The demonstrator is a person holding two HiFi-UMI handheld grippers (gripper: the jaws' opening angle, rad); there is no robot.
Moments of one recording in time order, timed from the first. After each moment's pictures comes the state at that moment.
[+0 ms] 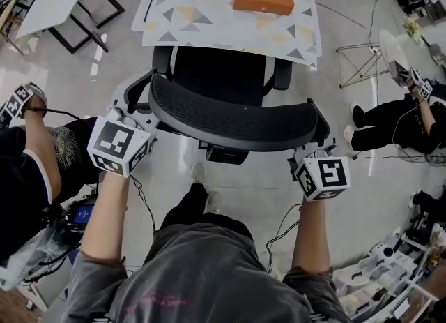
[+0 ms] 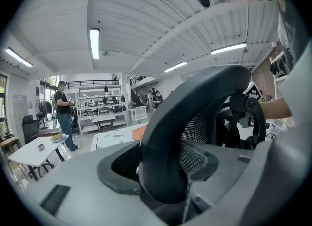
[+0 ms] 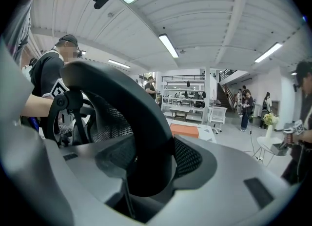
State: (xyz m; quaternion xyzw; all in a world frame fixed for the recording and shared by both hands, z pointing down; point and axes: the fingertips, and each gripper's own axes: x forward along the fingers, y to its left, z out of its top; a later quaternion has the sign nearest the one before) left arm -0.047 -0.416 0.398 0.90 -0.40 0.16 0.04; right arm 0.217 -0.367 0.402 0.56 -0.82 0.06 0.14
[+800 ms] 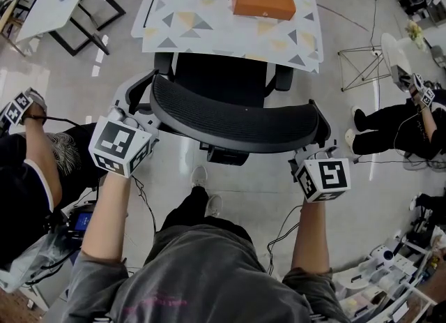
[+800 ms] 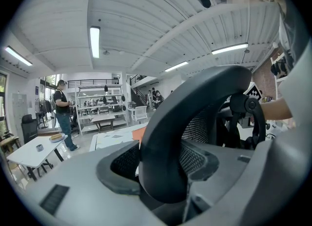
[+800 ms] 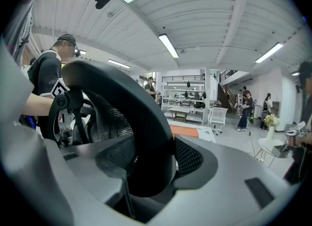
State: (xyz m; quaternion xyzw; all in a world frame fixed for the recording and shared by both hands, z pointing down) left arm -0.041 -0.442 0.400 0.90 -0.39 0.16 0.04; right arm 0.222 -0.392 0.403 0.56 -0.82 0.05 0.14
